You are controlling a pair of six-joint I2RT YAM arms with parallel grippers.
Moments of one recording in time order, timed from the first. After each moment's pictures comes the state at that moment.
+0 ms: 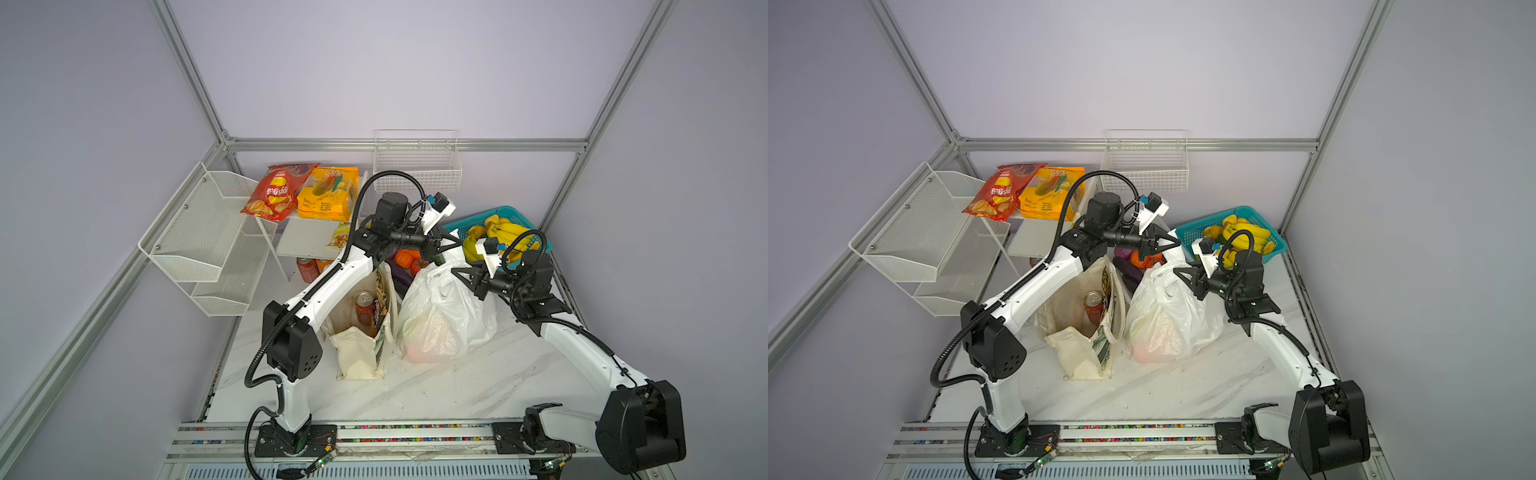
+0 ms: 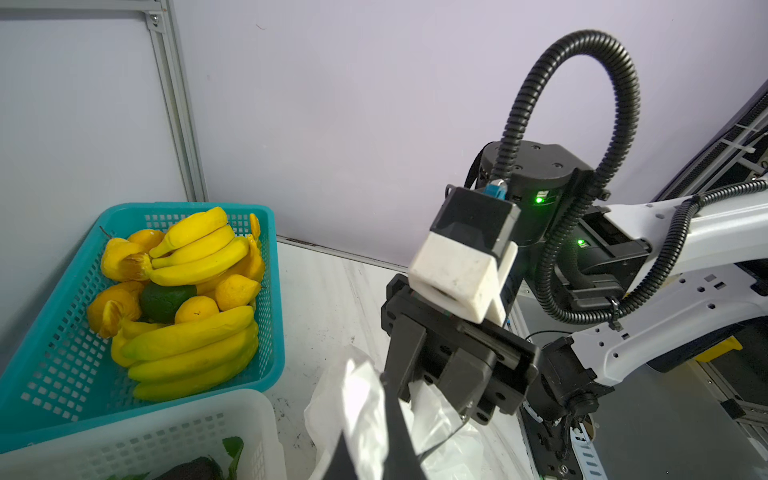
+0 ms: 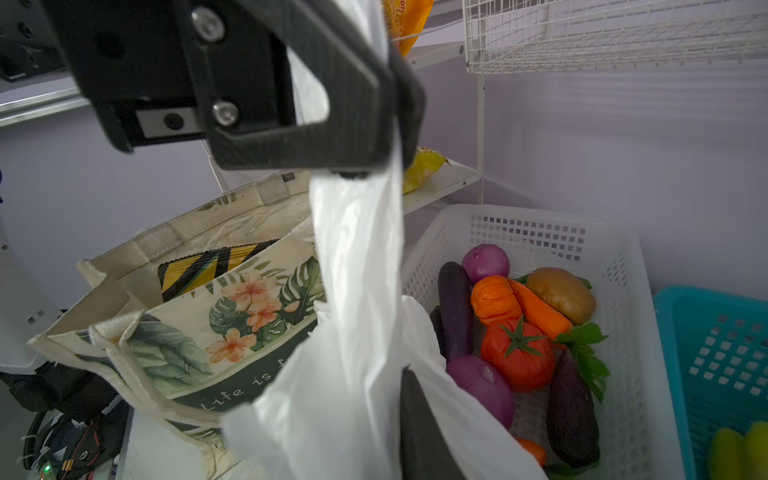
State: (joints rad) left arm -0.58 1.90 1.93 -0.29 0.89 0.00; right arm 0.20 1.24 0.85 0.19 -0.86 0.03
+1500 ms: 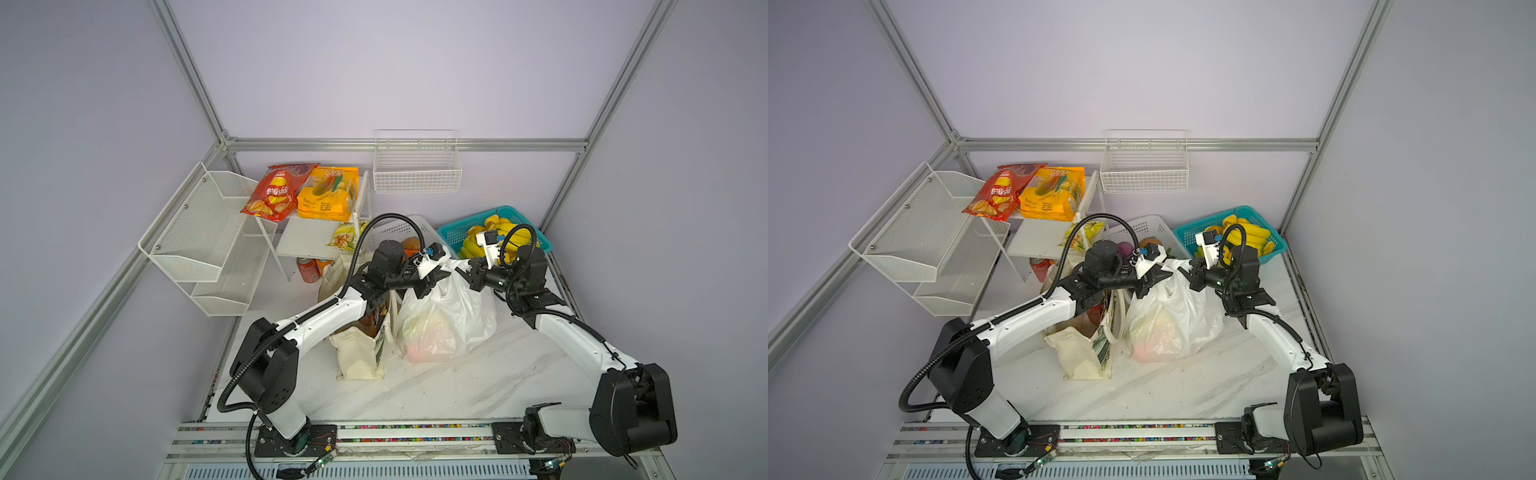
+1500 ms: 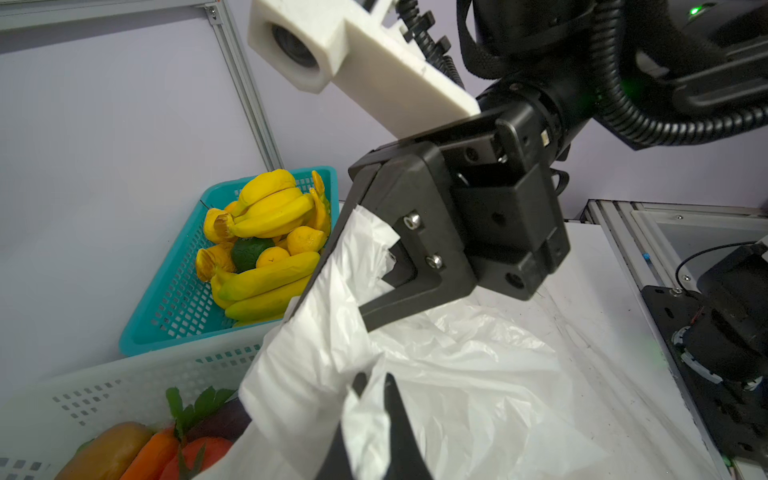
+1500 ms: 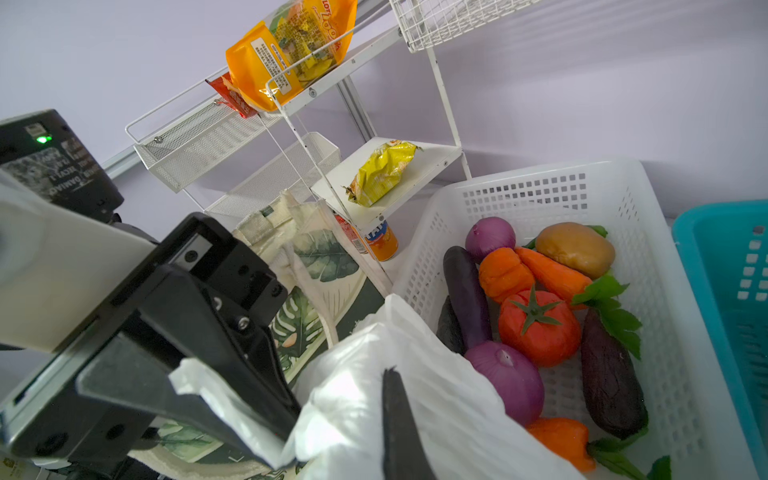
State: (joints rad) left arm -0.67 1.66 1.28 0.11 0.53 0.27; right arm 0.19 1.32 0.89 0.22 -0.81 0.30
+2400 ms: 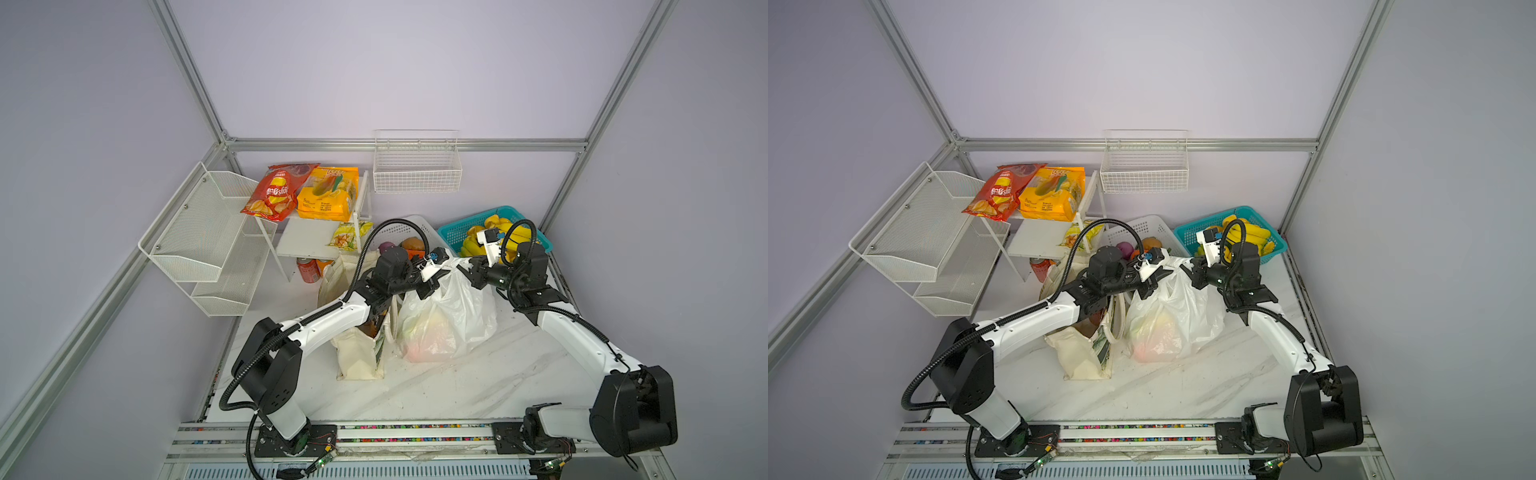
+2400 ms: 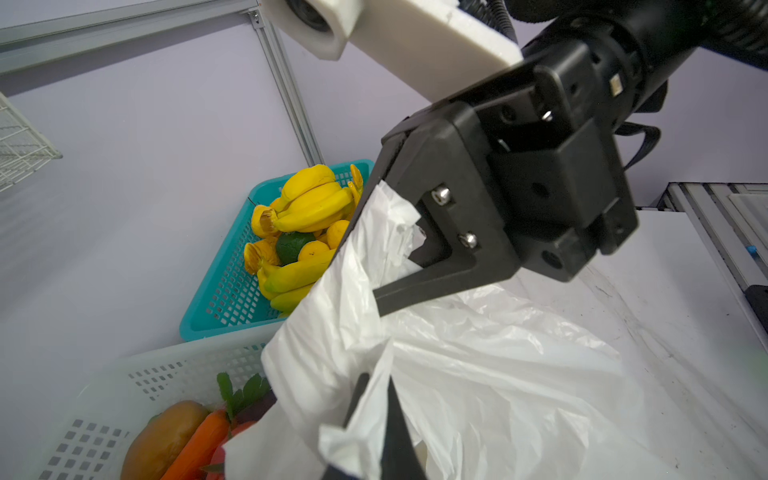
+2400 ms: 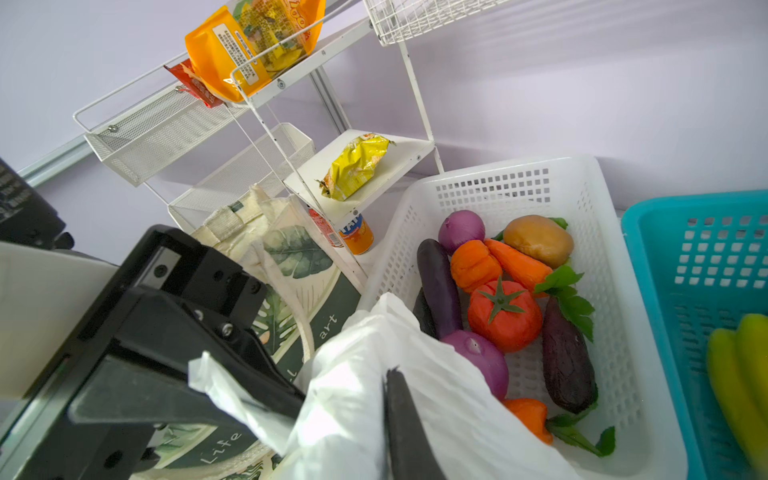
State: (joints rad) left arm -0.70 1.66 1.26 0.17 0.37 0.31; right arm 0.19 1.32 0.94 0.10 -0.74 0.21
